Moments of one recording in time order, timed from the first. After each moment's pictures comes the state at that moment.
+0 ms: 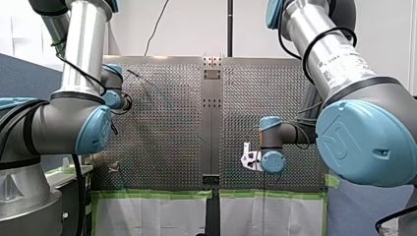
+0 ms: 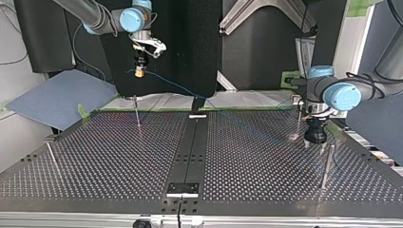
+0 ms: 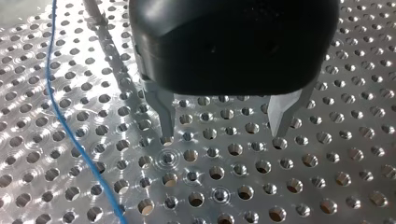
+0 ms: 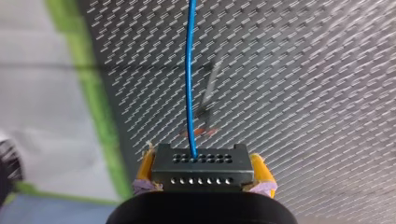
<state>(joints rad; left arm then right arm) 0.23 -1.86 -1.83 -2.60 -1.46 -2.22 2.08 -0.87 2.03 -0.95 1.86 1.68</state>
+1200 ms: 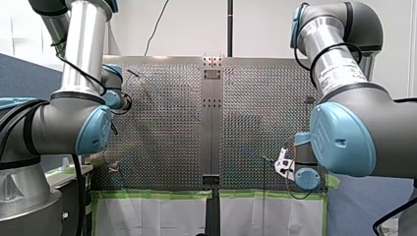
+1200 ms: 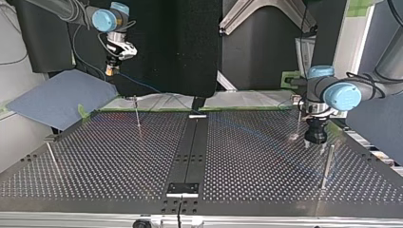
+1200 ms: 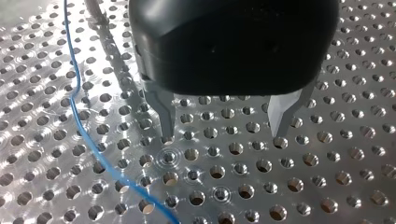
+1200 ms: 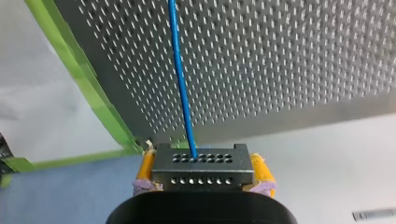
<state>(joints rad) 0.23 -1.86 -1.83 -2.60 -1.46 -2.23 1.78 -0.78 2.09 -1.20 1.71 1.85</state>
